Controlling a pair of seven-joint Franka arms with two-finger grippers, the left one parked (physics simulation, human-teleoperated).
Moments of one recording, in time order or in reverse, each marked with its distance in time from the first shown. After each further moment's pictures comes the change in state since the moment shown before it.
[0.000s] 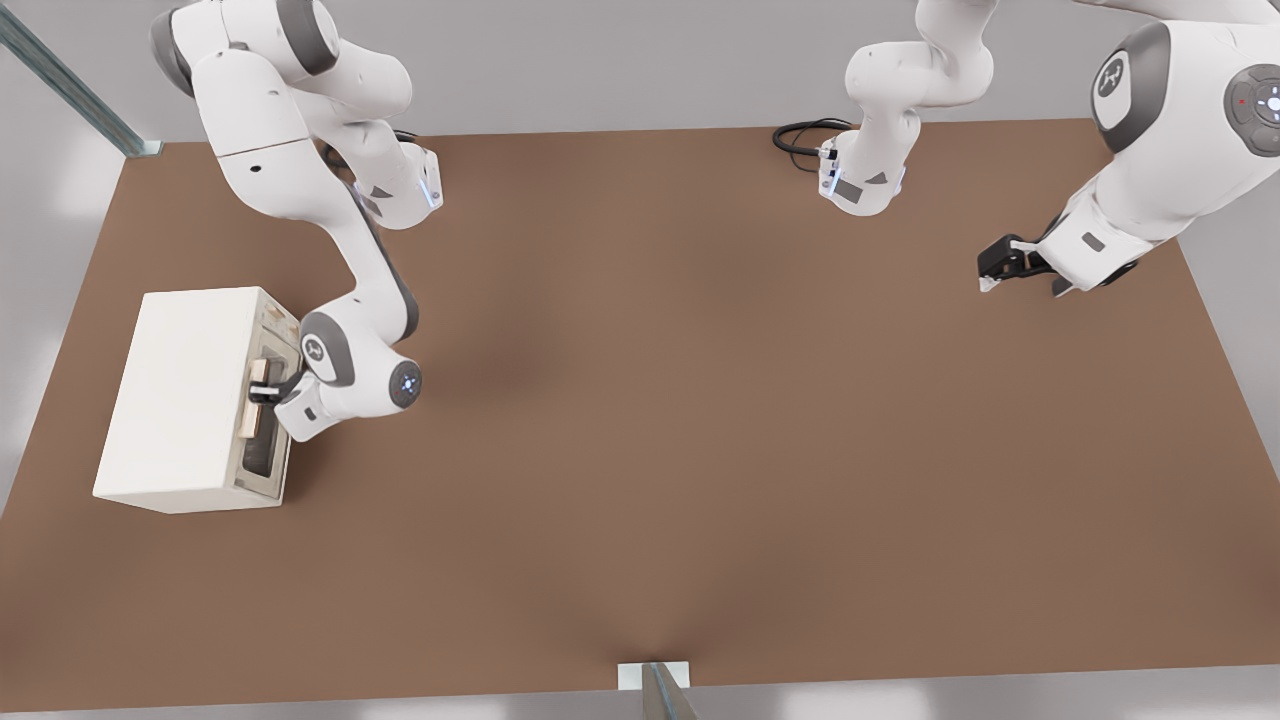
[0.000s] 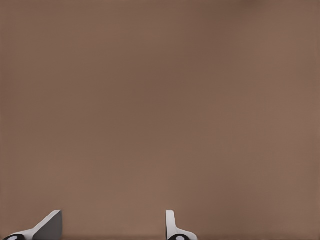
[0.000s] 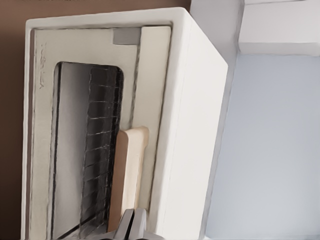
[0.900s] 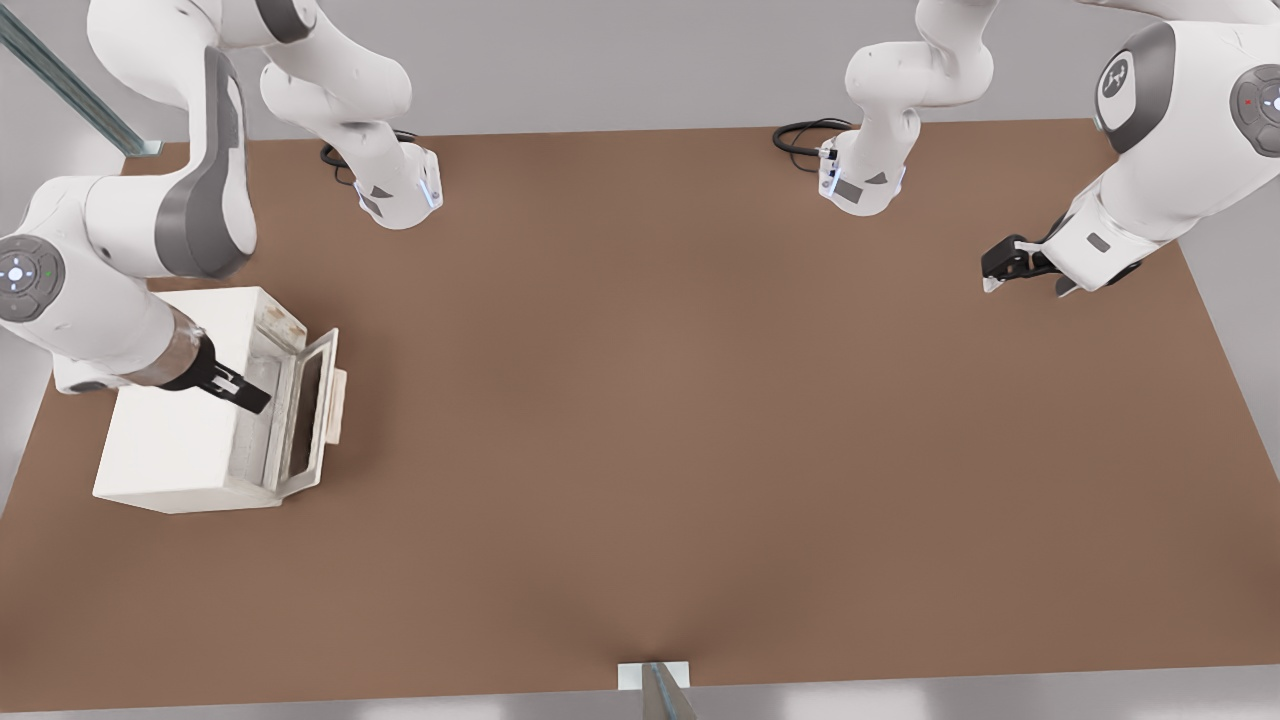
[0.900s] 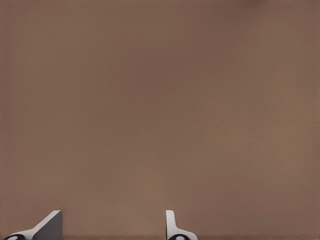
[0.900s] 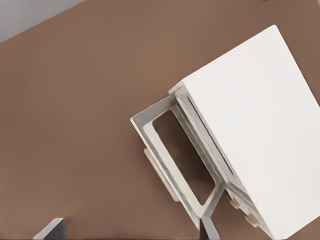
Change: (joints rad) arm -0.084 -0.177 -0.097 0.585 1.018 -0.100 -0.178
